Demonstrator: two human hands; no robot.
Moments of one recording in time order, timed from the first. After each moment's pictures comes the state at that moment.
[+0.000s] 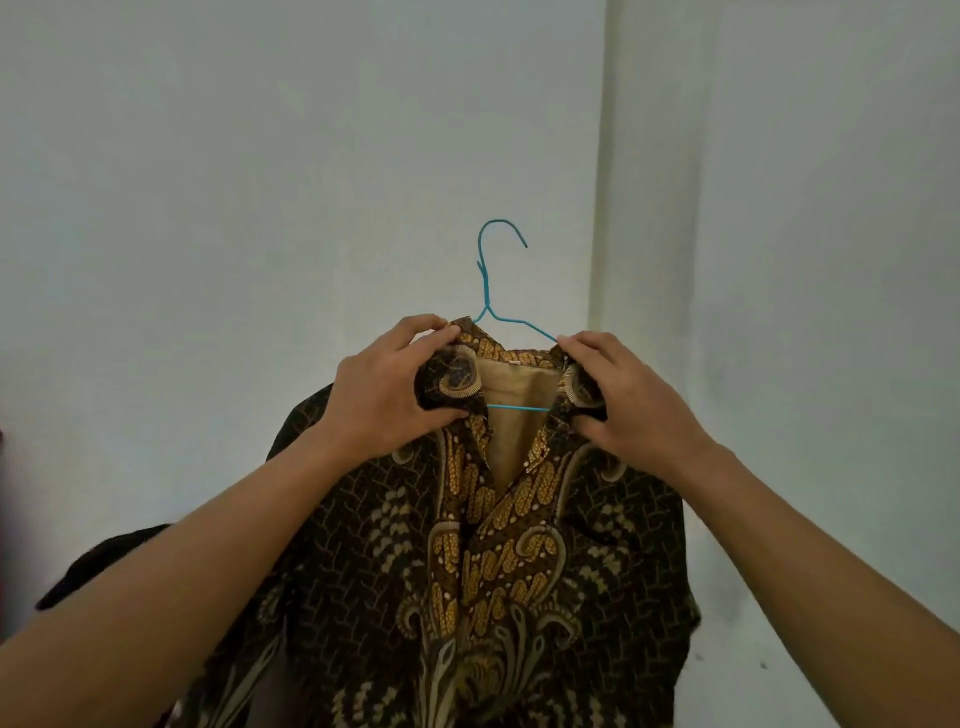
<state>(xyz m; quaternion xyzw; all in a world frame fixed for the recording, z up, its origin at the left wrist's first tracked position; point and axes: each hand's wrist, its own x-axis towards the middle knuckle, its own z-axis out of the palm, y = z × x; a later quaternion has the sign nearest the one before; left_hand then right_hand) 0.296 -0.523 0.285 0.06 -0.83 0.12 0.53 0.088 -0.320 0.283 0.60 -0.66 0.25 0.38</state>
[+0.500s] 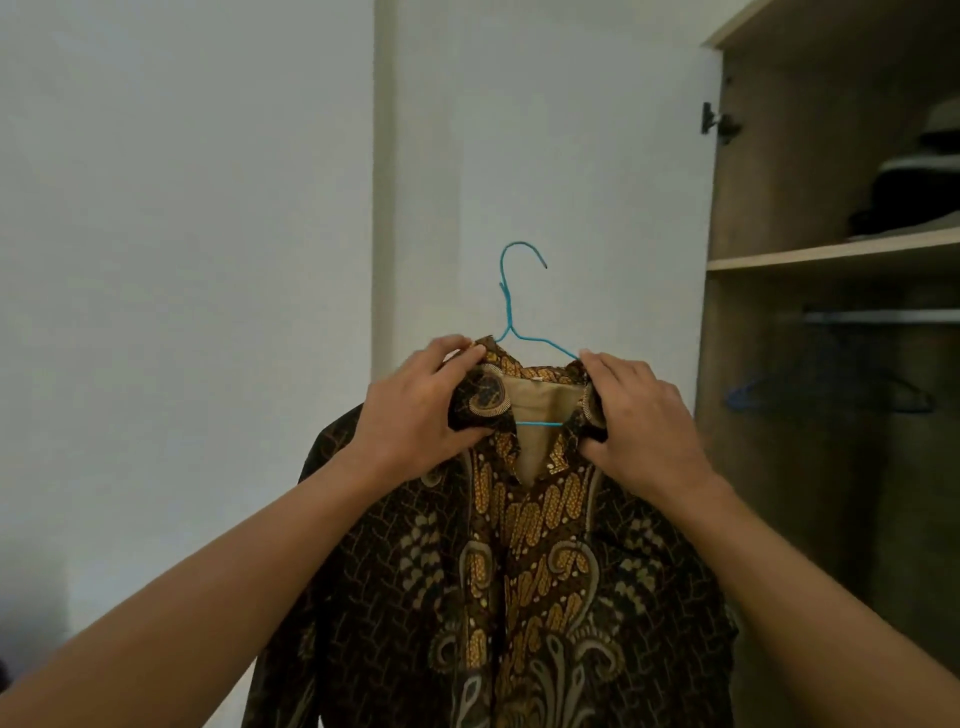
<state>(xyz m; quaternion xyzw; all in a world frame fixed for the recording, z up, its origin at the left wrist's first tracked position) 0.068 -0.329 0.268 -0.05 -0.85 0.06 0.52 -0.044 -0.096 0.261 0.36 -0.81 0.13 0.45</state>
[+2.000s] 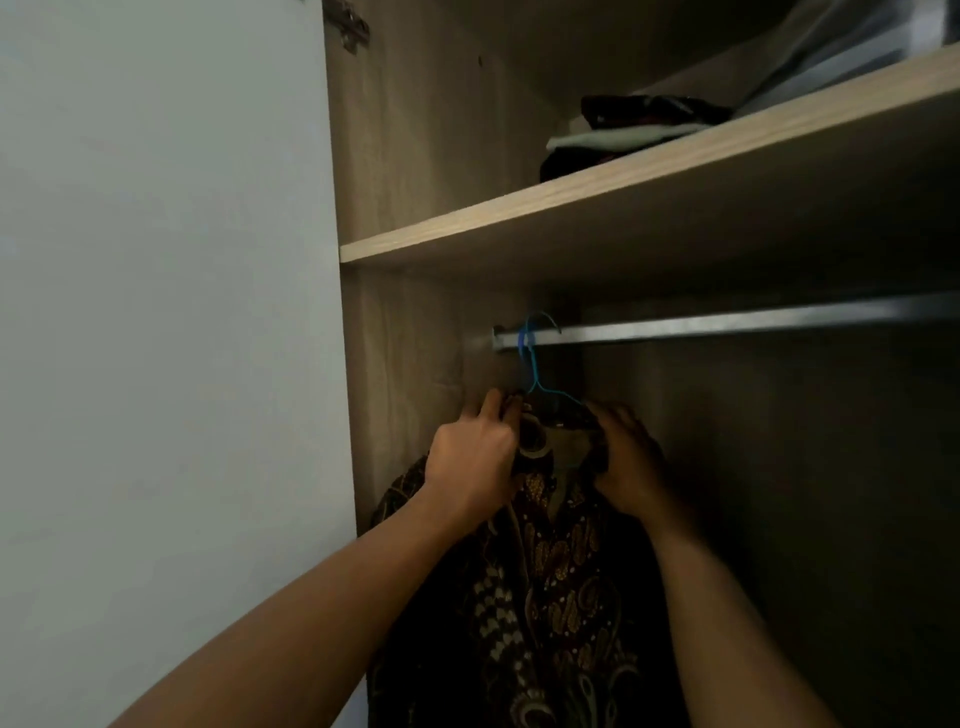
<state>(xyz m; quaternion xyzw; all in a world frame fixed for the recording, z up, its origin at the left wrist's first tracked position) -0.454 0.001 0.279 -0.24 -0.87 0.05 0.43 -0.491 0.225 0.231 0.05 -0.88 0.23 0.41</state>
